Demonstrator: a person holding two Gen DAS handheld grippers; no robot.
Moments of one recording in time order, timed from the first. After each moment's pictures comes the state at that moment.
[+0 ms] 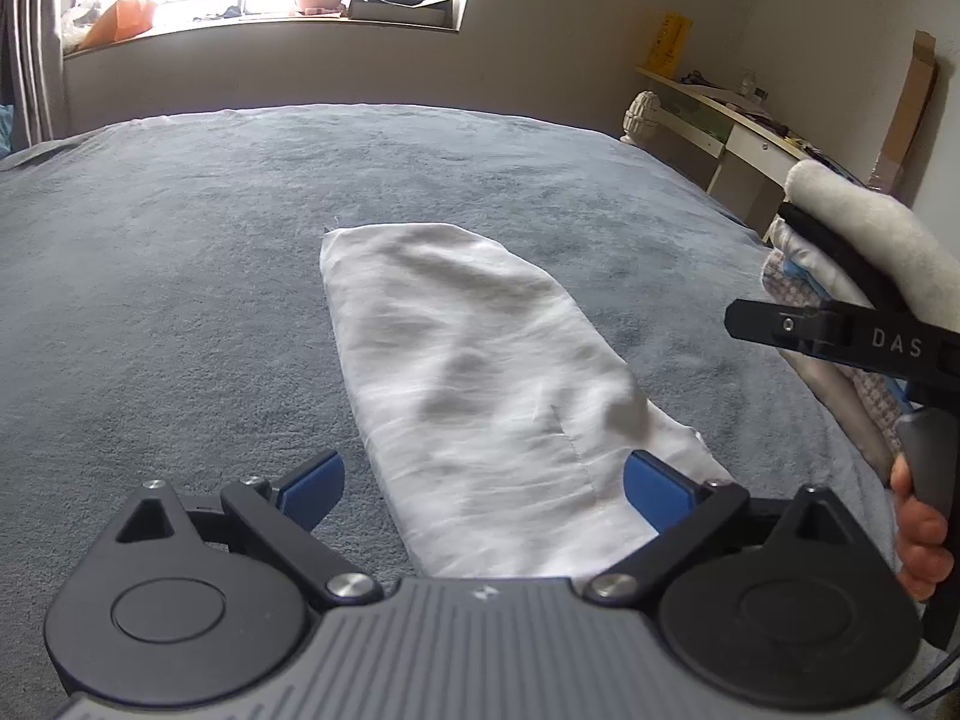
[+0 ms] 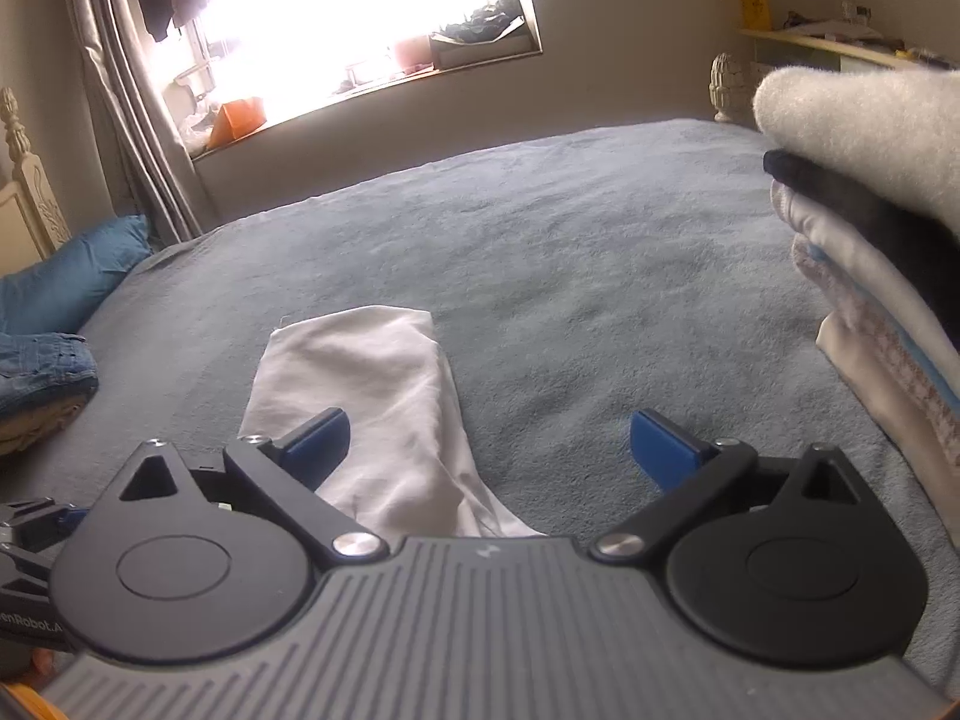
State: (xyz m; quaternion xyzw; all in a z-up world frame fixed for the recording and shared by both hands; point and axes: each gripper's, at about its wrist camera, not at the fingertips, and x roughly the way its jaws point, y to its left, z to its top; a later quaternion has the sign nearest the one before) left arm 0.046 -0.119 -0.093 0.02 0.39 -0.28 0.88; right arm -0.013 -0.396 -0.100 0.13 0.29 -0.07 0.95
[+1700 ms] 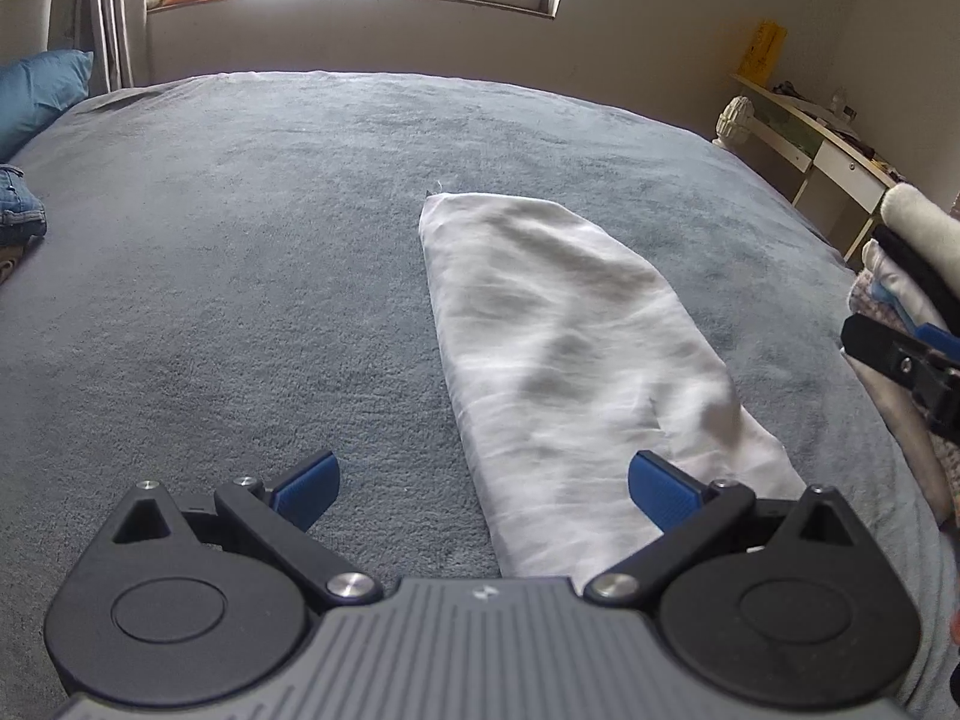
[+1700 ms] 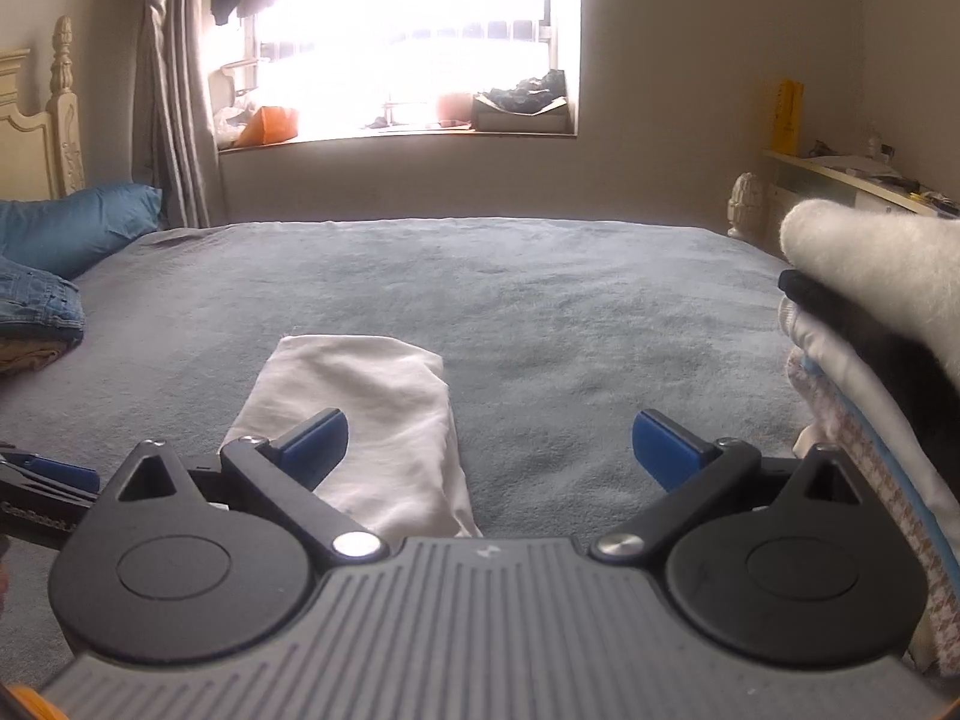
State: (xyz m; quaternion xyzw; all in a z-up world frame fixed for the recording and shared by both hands) left arm 0.059 -0.104 -0.108 0.00 0.43 -0.20 0.88; right arm -0.028 -0.366 -0.094 0.03 0.23 -0.06 0.97
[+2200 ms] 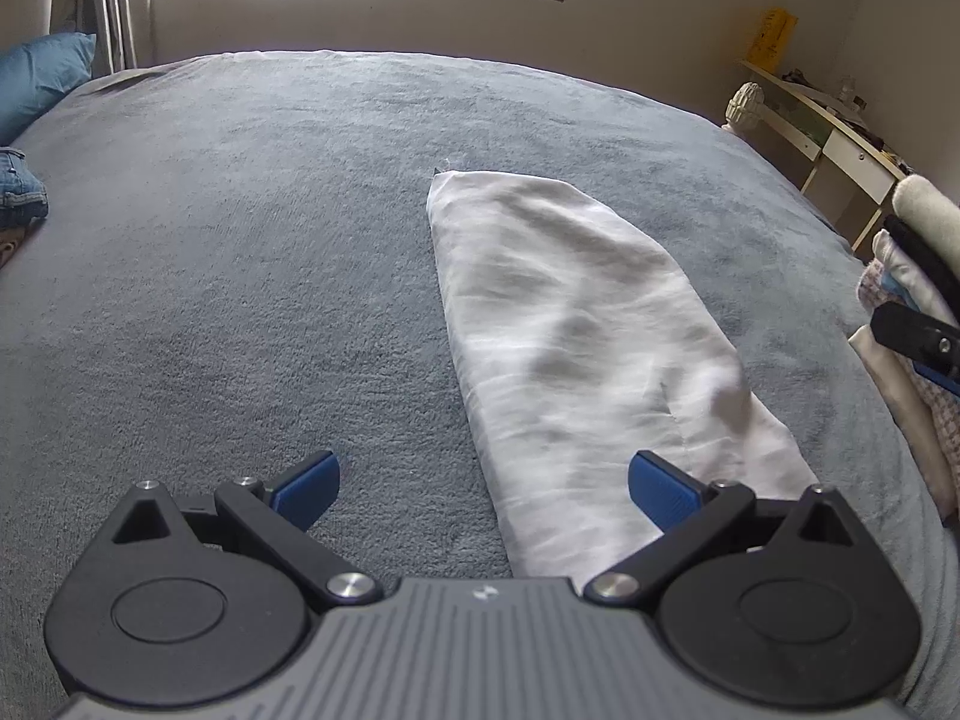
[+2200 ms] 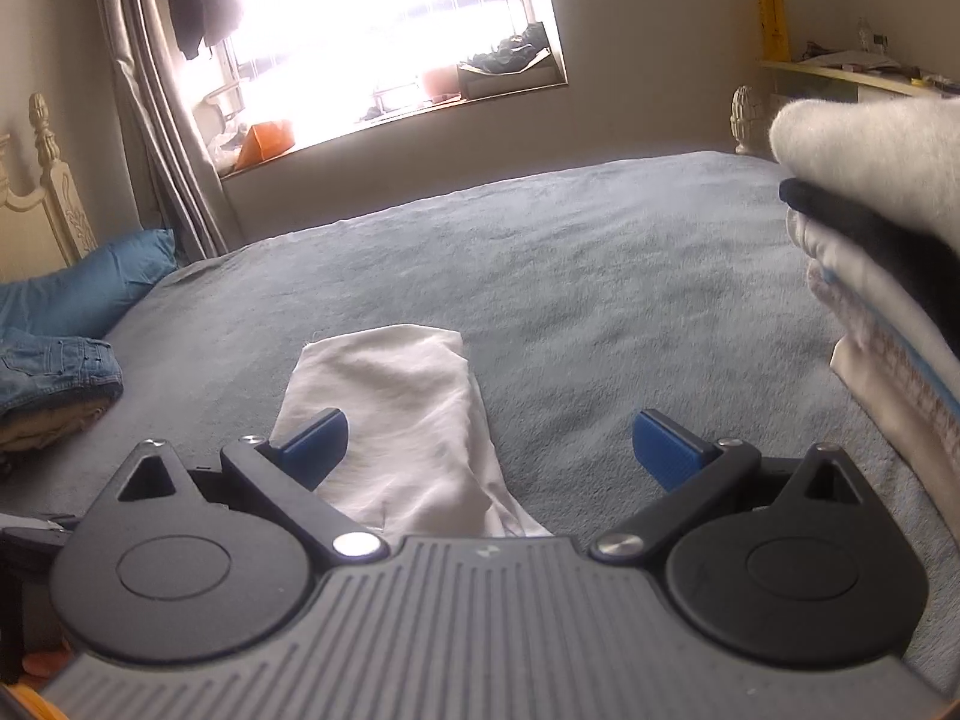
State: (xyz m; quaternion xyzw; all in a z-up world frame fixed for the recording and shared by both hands) left arm 0.061 -0.102 -0.112 0.00 0.44 -0.19 0.88; right arm -0.029 -0.389 -0.098 0.14 0.26 -0.04 0.96
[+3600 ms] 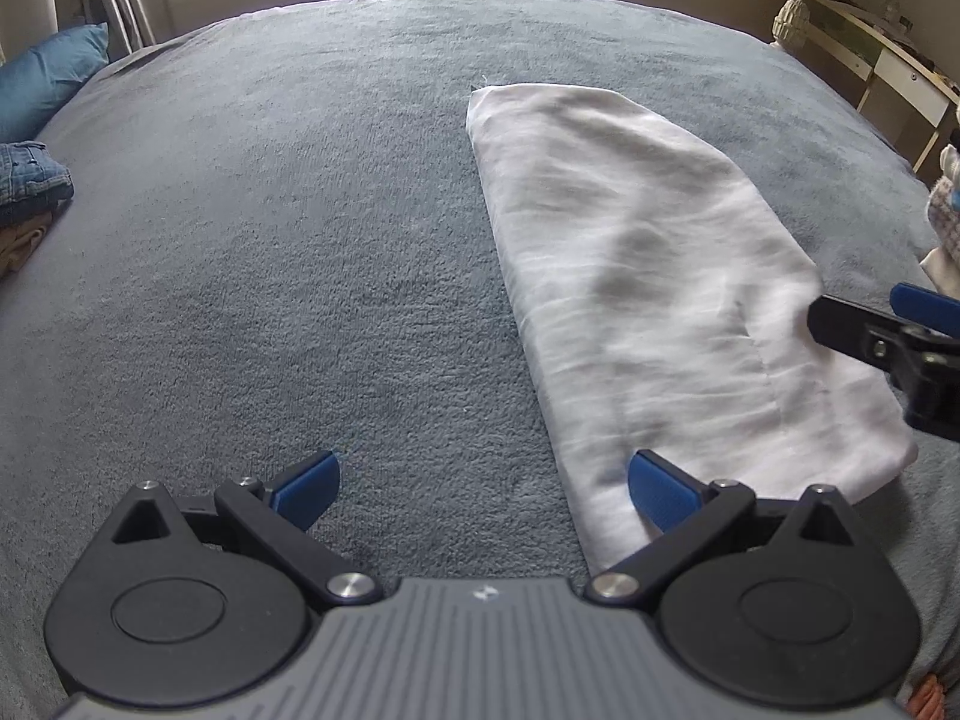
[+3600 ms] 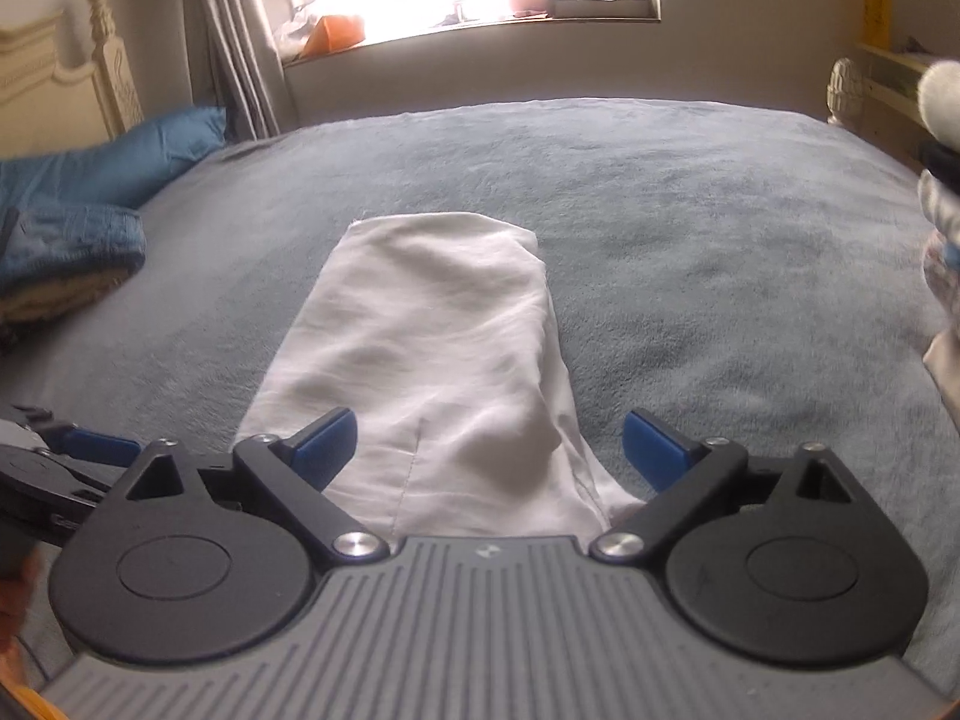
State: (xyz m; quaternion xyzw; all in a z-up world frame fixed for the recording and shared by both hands) left arm 0.067 -0.113 -0.133 0.07 0.50 -0.14 0.85; right arm 0.017 -0.357 -0.141 0.05 0.33 0.03 0.94
